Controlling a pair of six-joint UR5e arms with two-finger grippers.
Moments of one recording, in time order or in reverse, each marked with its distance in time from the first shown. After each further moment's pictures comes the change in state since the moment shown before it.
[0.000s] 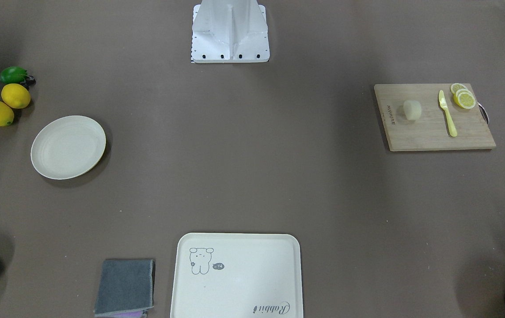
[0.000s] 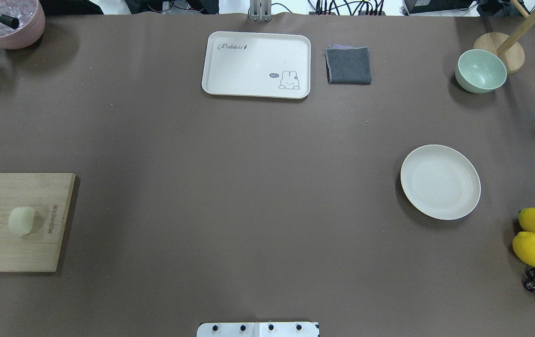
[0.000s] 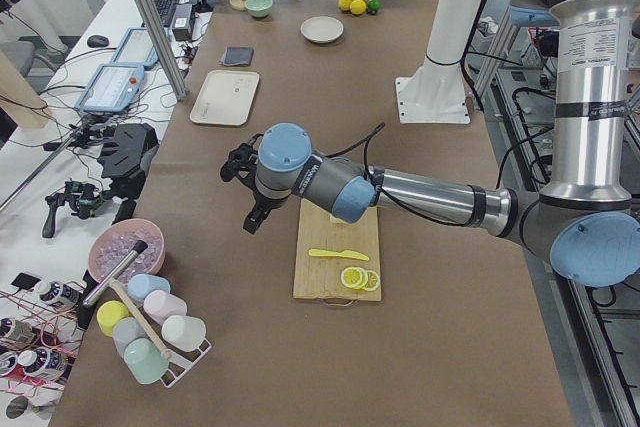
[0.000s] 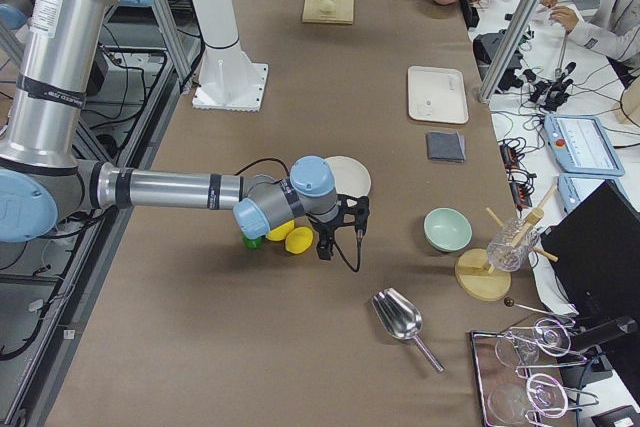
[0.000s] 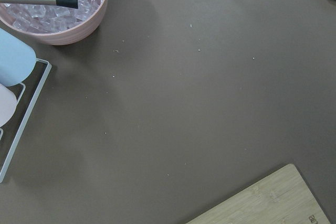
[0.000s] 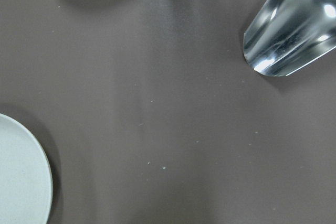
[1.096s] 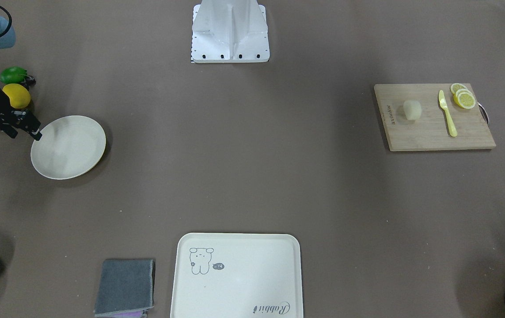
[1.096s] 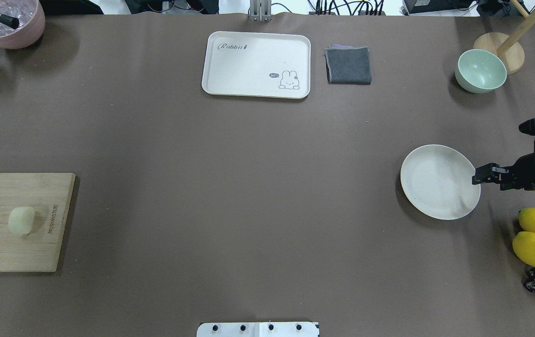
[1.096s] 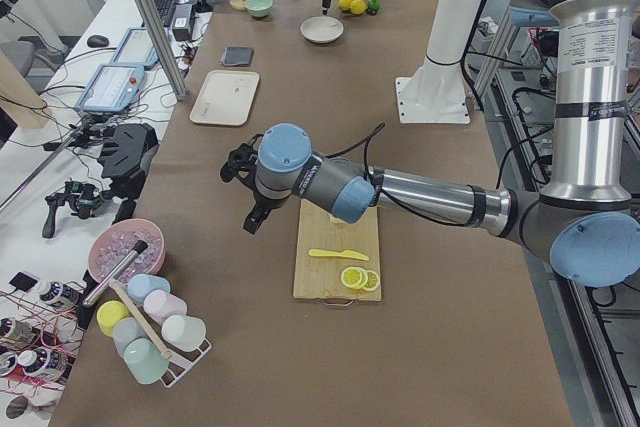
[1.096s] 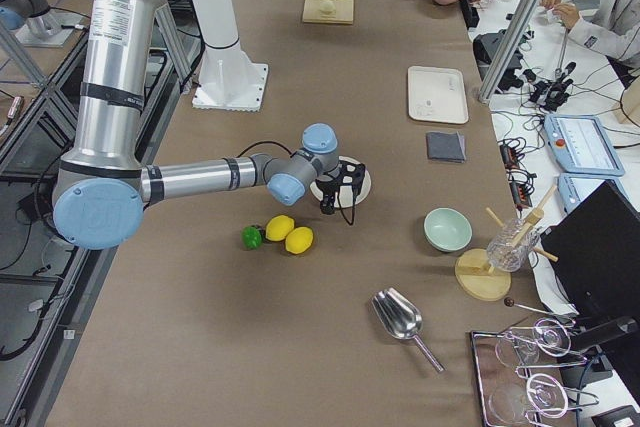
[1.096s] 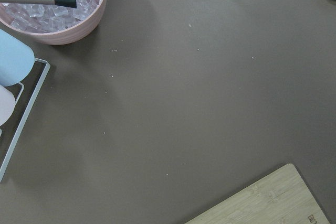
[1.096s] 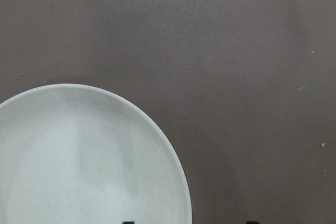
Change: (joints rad) left arm 0.000 0.000 0.001 0.000 -0.001 -0.001; right arm -0.391 0.103 0.001 0.101 -0.227 0.446
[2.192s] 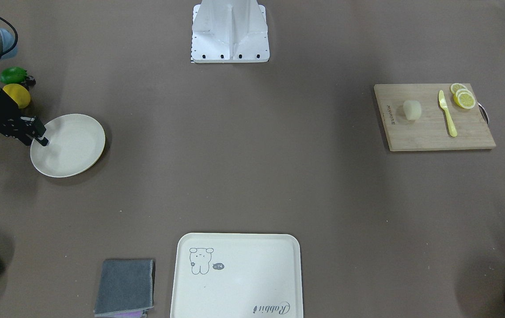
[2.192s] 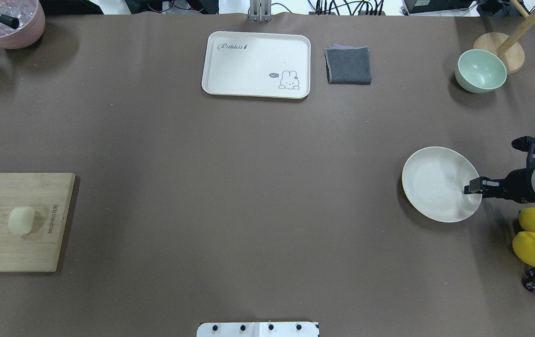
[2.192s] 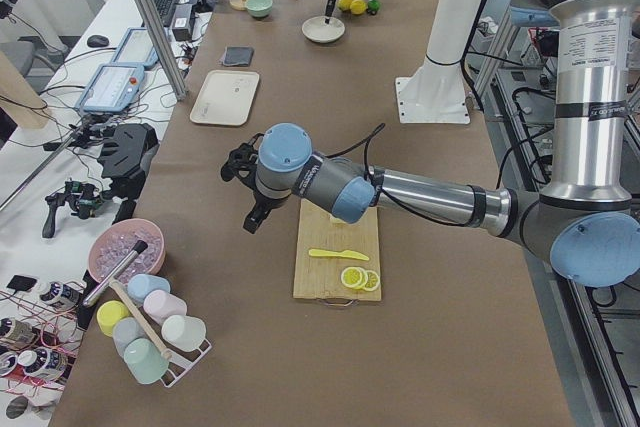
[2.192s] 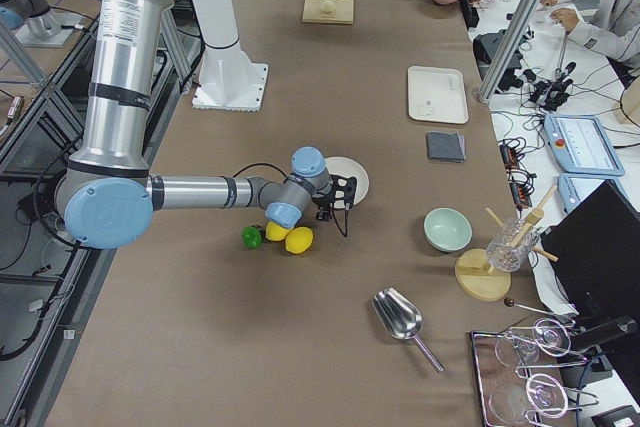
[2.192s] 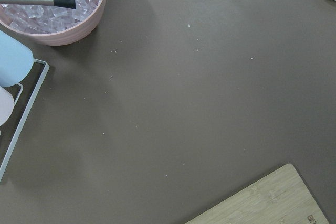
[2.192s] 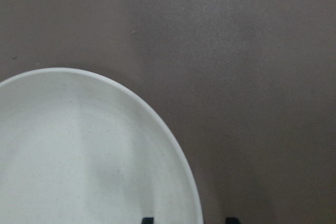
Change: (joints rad) left arm 0.000 0.001 -0.001 -0.006 -0.001 0.001; right arm -0.069 -0.002 -0.140 0.296 -0.046 0.107
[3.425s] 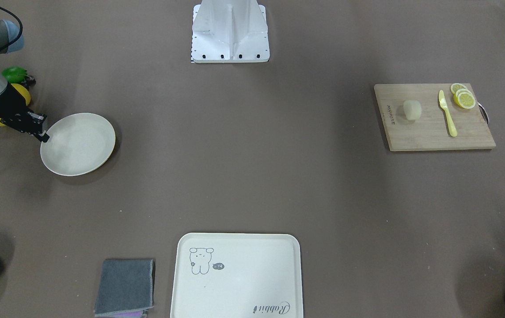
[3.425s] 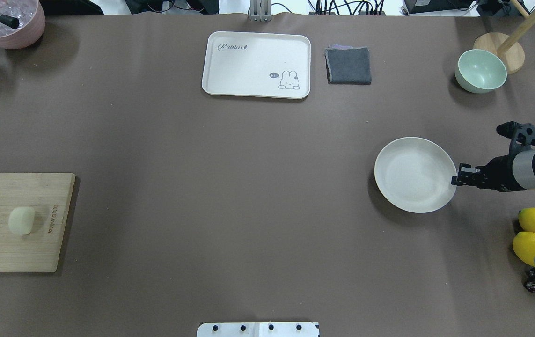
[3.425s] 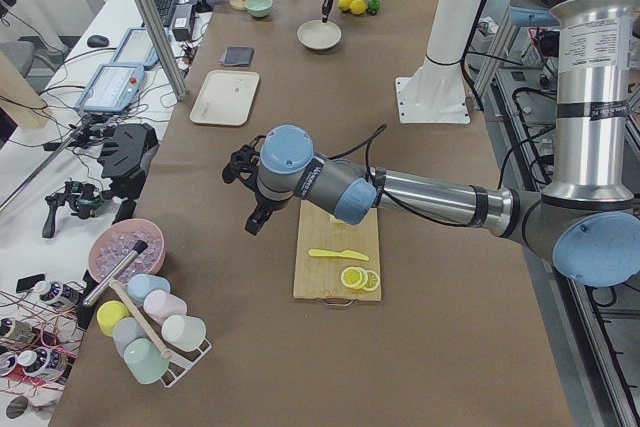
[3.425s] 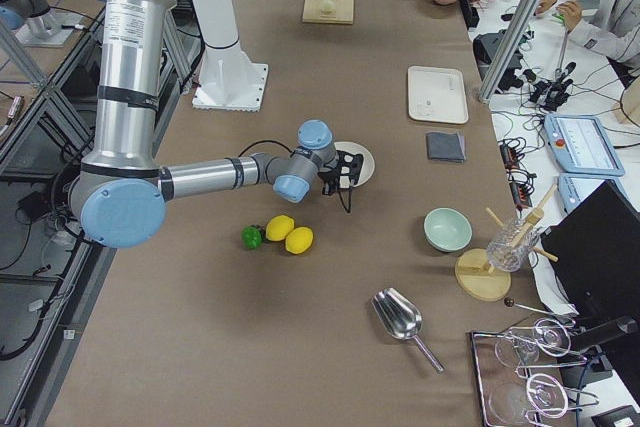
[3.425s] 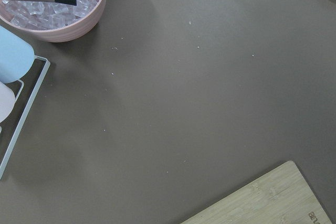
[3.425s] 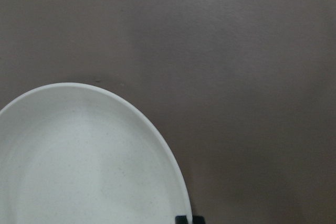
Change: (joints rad) left arm 0.000 0.009 -0.001 -0.001 0.001 0.000; right arm -0.012 0.081 0.106 -0.138 -0.014 0.124
